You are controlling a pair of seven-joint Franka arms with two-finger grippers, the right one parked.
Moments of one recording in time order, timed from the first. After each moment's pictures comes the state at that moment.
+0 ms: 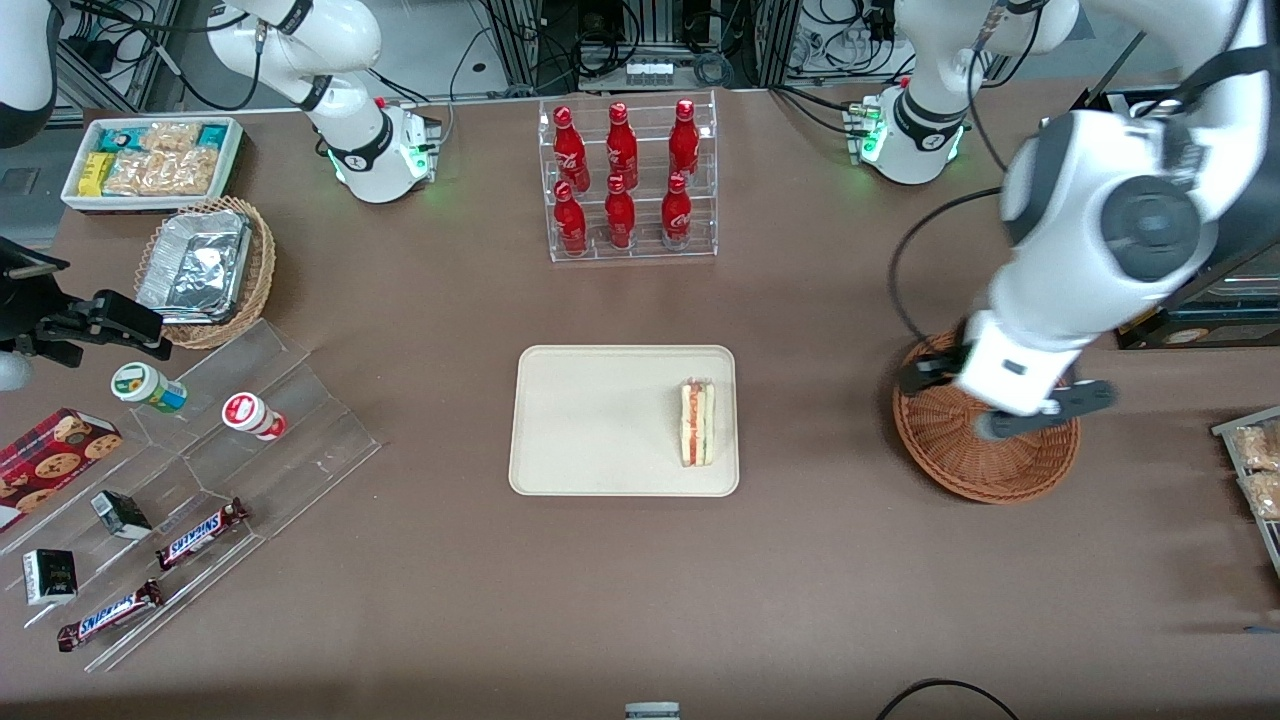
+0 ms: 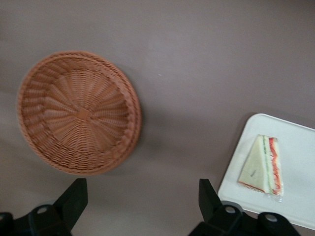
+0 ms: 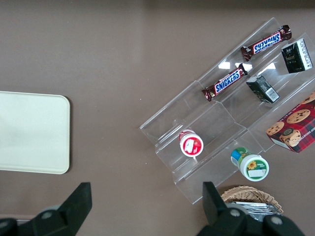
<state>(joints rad) -0.25 0.20 0.01 -1.57 0.00 1.72 -0.51</state>
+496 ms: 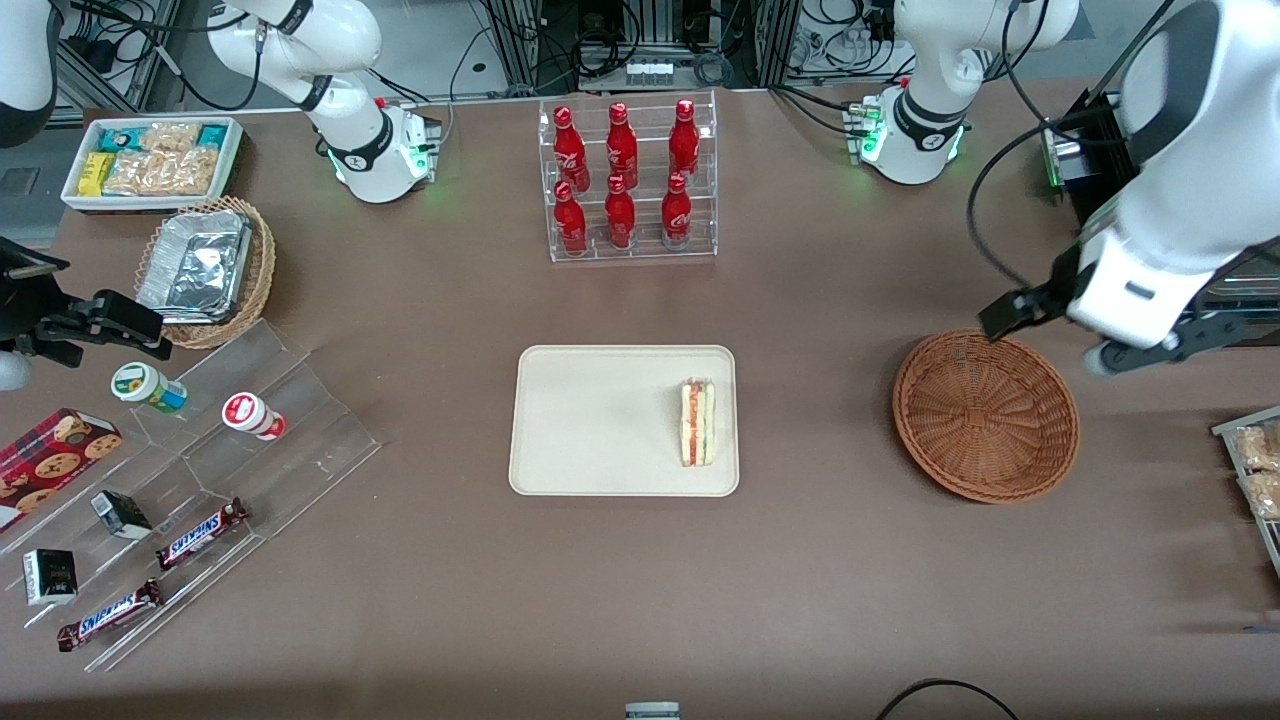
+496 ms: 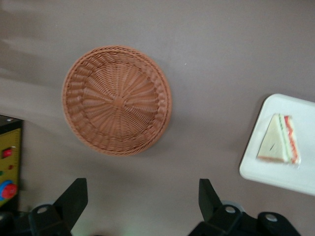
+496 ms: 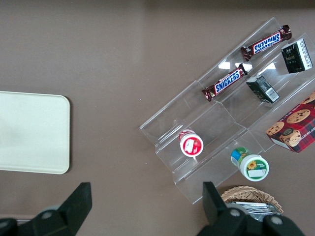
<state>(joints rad) -0.17 0.05 0.02 -1.58 0.01 1.56 -0.36</state>
